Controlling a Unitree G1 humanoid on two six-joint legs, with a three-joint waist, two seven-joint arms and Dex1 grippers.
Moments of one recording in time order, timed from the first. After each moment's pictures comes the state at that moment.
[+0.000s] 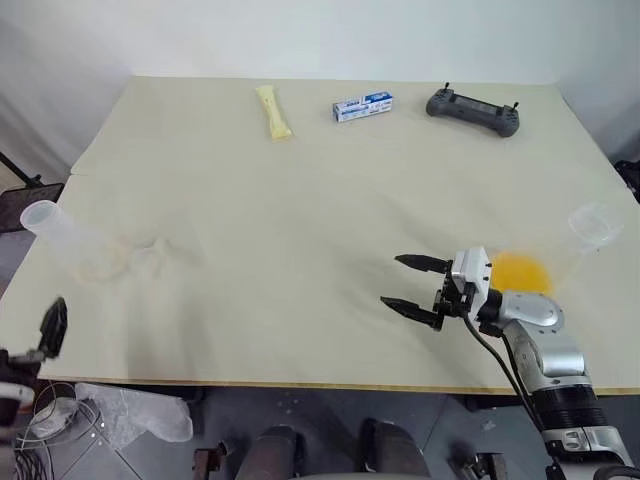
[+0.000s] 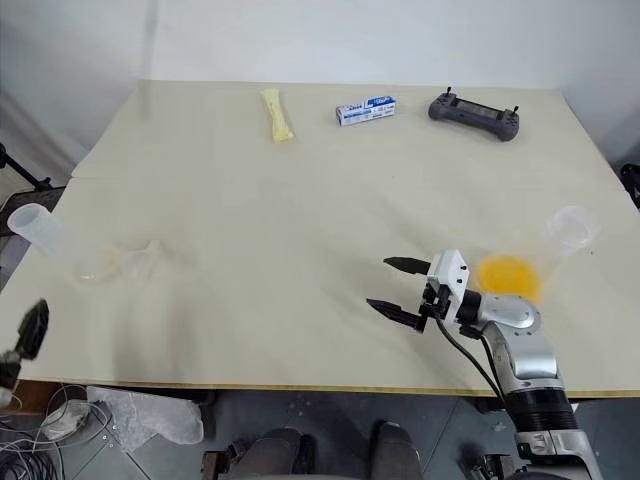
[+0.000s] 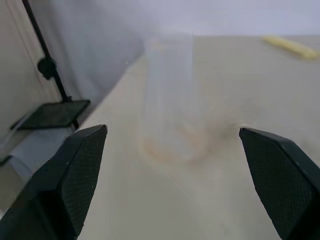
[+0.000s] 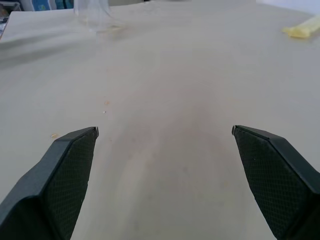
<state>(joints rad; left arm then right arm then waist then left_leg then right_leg) 0.29 0.47 0.82 -0.29 -0.62 0.20 -0.27 -0.30 -0.53 -0.02 0.12 0.41 -0.02 1.14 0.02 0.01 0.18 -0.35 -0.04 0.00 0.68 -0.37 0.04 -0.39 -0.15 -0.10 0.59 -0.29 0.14</state>
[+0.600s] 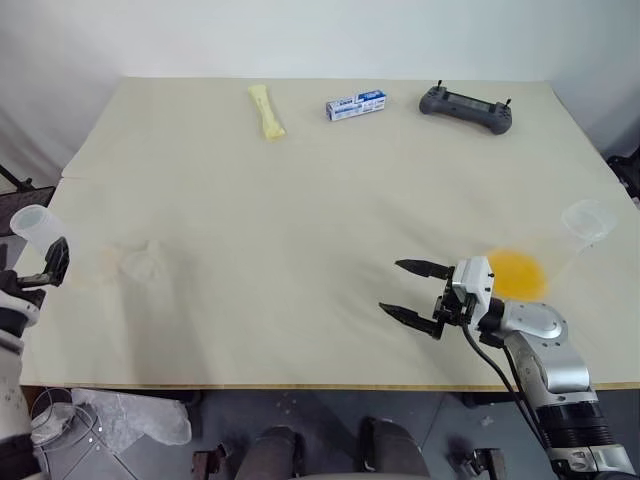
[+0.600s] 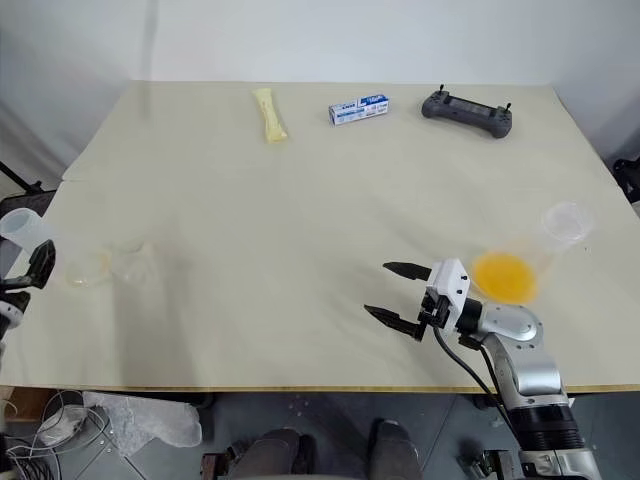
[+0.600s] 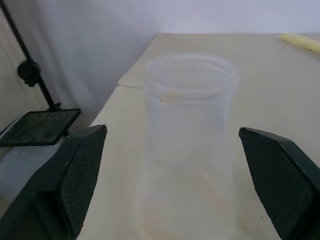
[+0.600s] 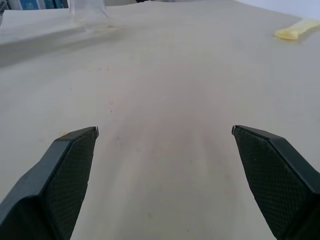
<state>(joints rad) -0.13 0.65 0.68 0.17 -0.46 0.21 -0.30 -0.21 -0.54 -0.03 -0.01 0.41 0.00 1.07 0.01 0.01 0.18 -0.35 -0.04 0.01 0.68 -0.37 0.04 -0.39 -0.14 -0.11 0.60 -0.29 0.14</state>
